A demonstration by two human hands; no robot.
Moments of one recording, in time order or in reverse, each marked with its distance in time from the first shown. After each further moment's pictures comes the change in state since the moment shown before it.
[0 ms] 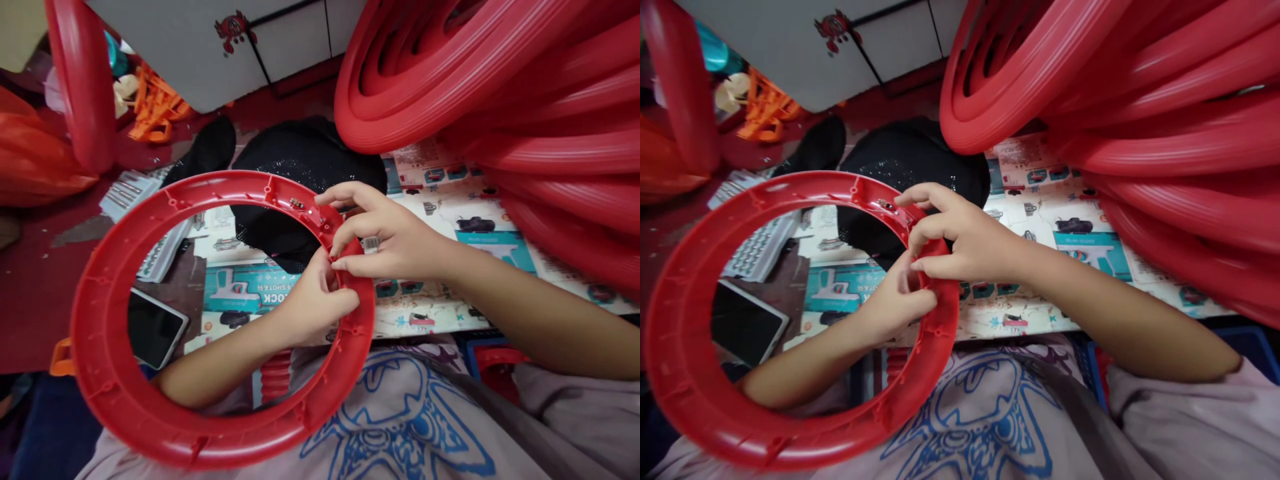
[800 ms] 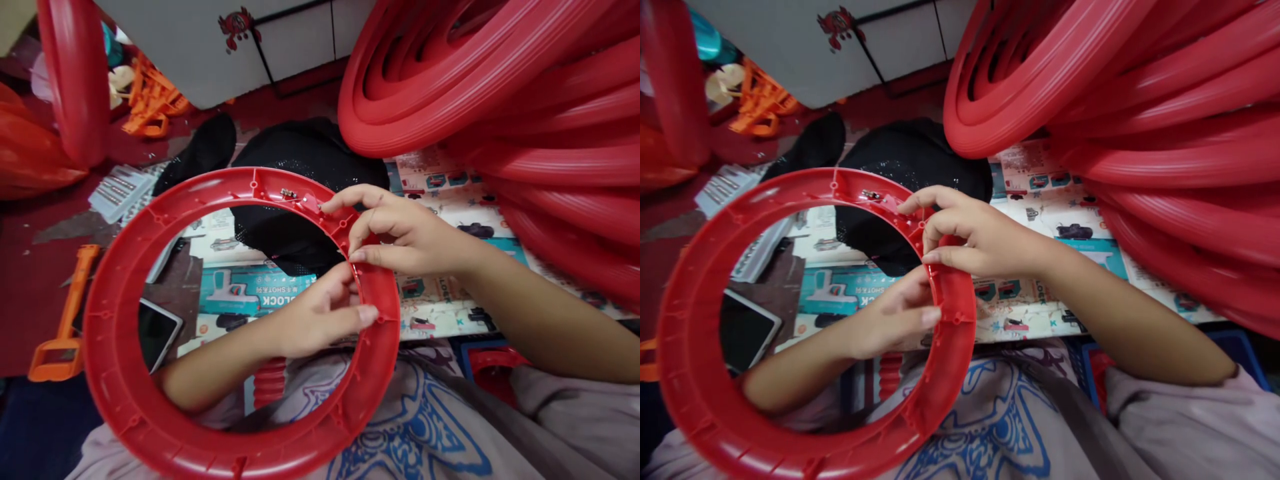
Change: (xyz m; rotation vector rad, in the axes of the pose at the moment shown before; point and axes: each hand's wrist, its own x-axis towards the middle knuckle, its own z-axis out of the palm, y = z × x) left_hand -0.010 0.002 -0.013 -0.135 -0.416 -0.078; right_hand 0.004 -0.007 -0.019 0.036 -0.122 0.035
